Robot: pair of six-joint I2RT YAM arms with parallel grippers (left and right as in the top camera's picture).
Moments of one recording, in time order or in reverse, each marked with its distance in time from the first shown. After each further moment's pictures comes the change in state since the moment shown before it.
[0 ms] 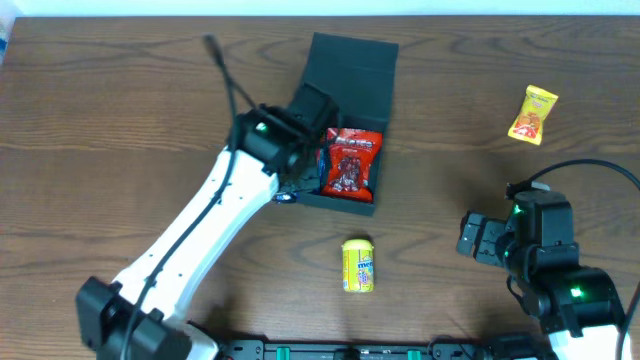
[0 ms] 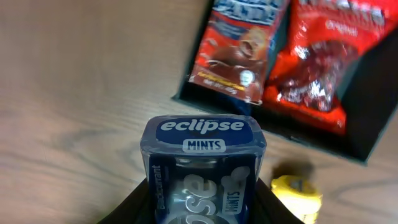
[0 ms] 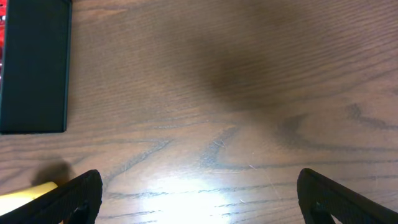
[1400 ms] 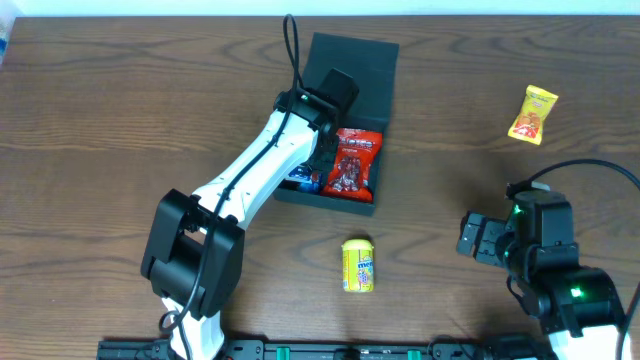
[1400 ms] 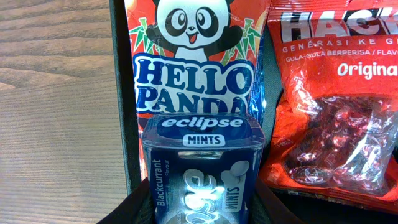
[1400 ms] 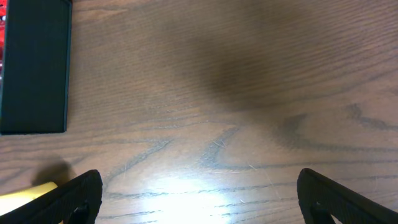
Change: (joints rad) left arm 0.034 0.327 0.065 0.221 -0.026 0.320; right arm 0.000 0.000 0.000 0.000 0.000 0.000
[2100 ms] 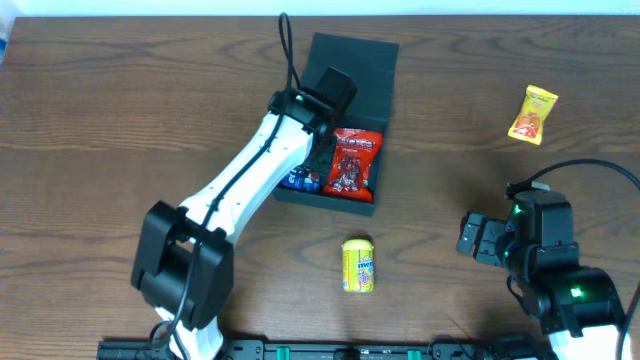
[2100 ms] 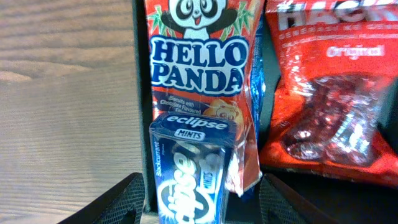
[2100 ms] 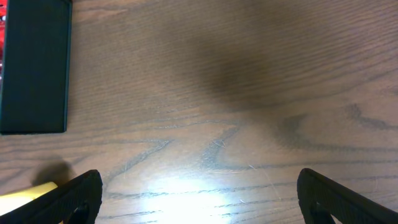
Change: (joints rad) left arm -0.002 -0.066 0.000 -0.043 0.003 0.007; right arm 0.000 0.000 0.000 0.000 0.000 0.000
